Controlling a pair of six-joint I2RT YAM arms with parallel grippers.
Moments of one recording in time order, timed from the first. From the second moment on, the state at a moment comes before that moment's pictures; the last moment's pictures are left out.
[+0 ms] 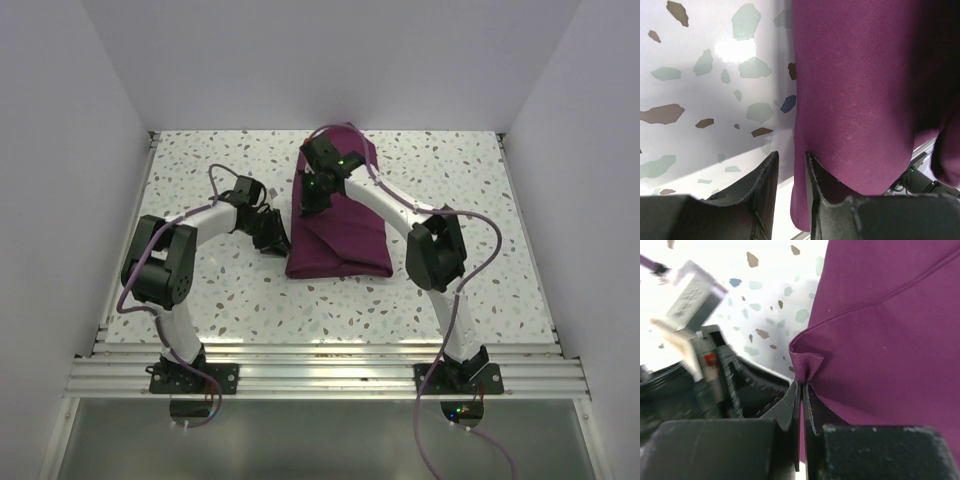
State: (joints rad) left arm -0.30 1.85 1.13 -0.45 0.49 -0.54; right arm 0.67 2.20 2.05 -0.82 -0.12 0.58
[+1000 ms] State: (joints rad) left arm -0.23 1.92 1.36 -0.31 0.75 -0.62; right arm 0.33 1.64 1.24 -0.74 -0.37 0.40
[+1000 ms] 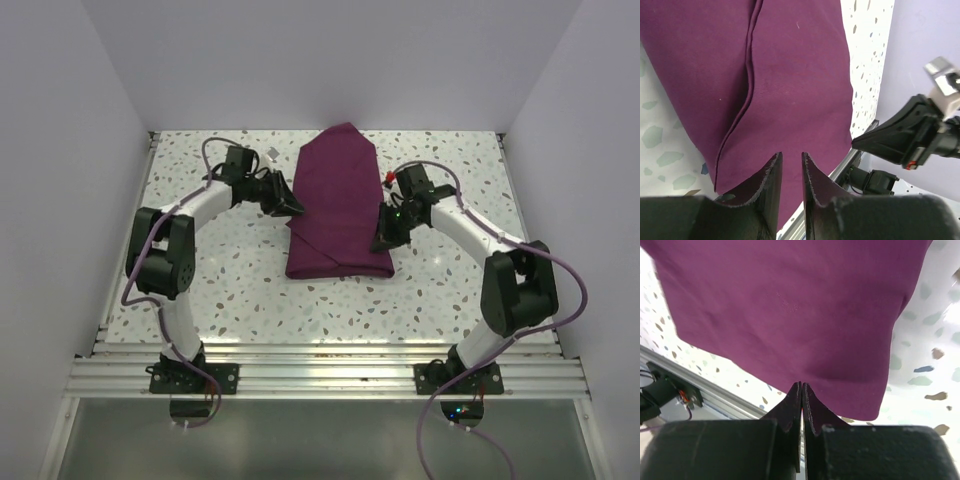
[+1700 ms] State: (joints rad) left arm -0.24 1.98 1.35 -0.37 0.71 -0.58; right arm 0.28 1.63 1.06 -0.65 -0.46 0.39
